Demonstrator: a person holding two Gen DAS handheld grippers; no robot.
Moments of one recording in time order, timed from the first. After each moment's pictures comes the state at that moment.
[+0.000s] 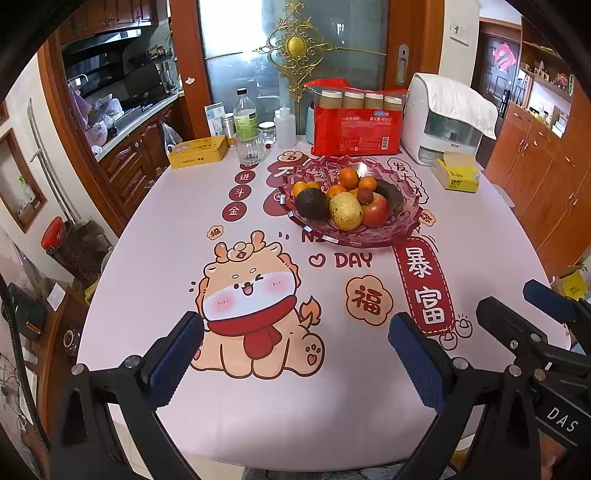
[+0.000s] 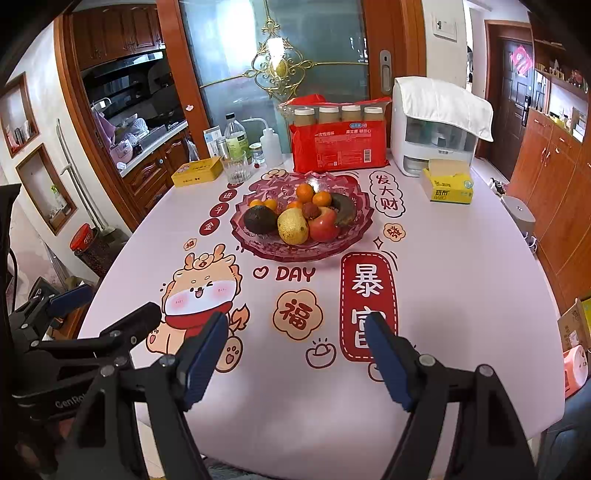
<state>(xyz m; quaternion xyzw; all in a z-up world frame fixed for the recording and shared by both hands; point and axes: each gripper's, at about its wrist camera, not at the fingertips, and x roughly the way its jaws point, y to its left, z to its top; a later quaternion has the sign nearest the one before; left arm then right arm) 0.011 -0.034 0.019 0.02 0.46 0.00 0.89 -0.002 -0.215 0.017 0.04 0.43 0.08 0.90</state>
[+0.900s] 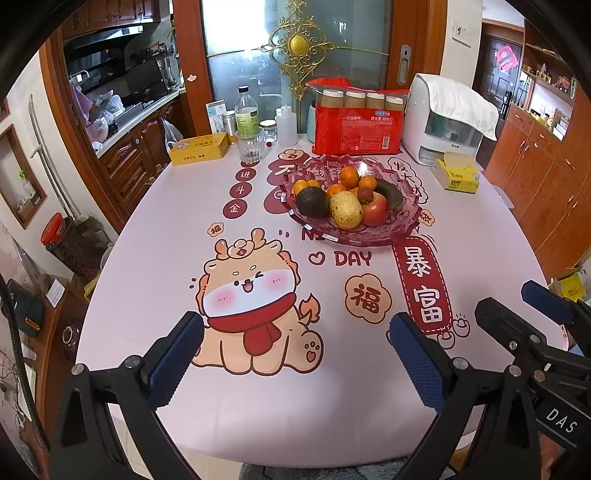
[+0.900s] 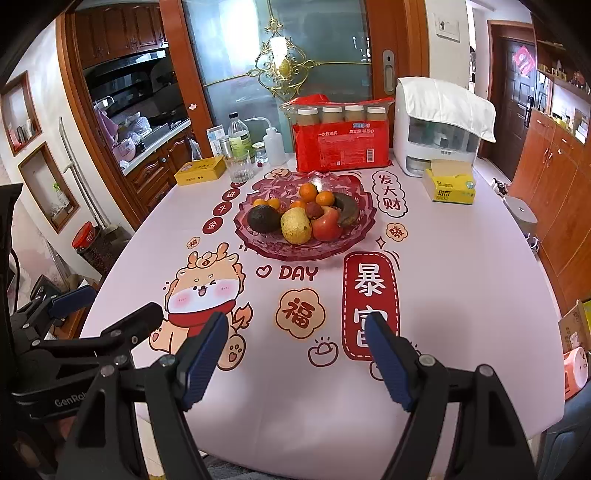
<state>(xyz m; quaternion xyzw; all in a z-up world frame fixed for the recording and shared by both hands) 0.009 -0.037 0.019 0.02 0.46 0.00 0.89 -0.007 -0.206 0.019 0.04 0.43 0.08 0.90</state>
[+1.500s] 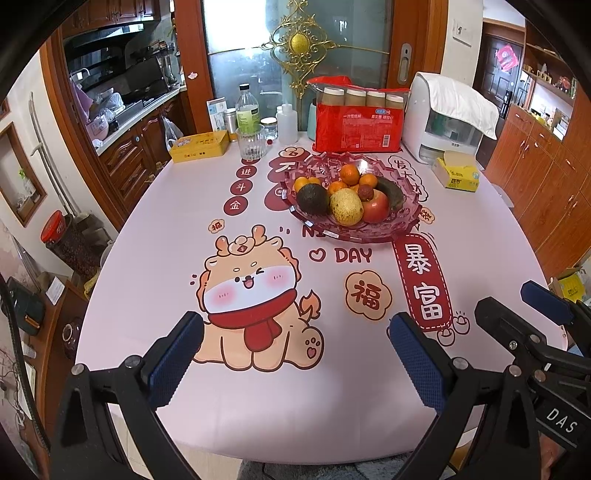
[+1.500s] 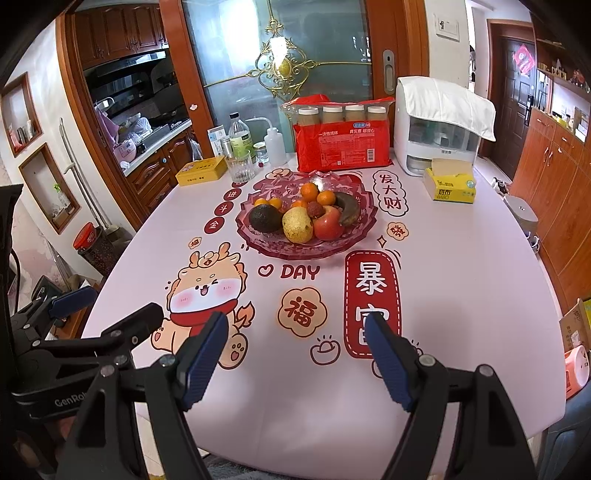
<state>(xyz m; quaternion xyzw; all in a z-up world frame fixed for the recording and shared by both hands) 0.006 -0.035 0.019 0.01 0.46 0.01 0.89 -0.006 -0.209 0.018 0.04 0.43 0.08 0.90</state>
